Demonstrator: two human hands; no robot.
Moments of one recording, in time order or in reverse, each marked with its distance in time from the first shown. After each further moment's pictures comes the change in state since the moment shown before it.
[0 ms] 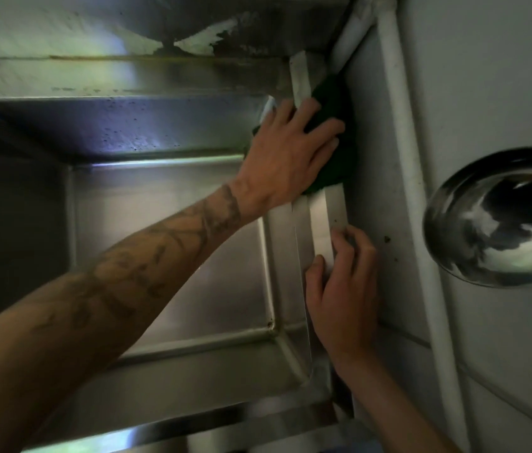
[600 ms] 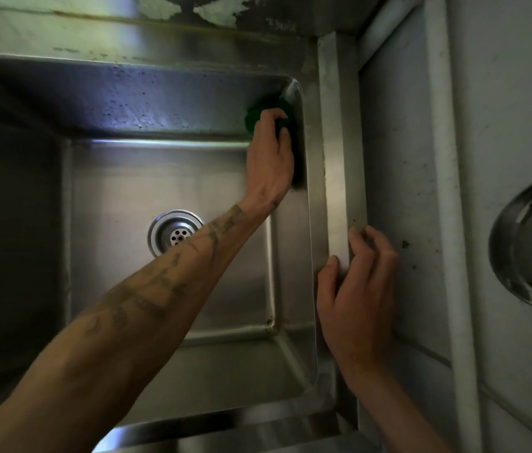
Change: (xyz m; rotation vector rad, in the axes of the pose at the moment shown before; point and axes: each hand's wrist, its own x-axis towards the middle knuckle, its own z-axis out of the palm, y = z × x) left_hand -0.024 -0.013 0.049 -0.850 0.251 -0.814; right_hand 0.000 0.000 0.002 -0.026 -0.004 -0.001
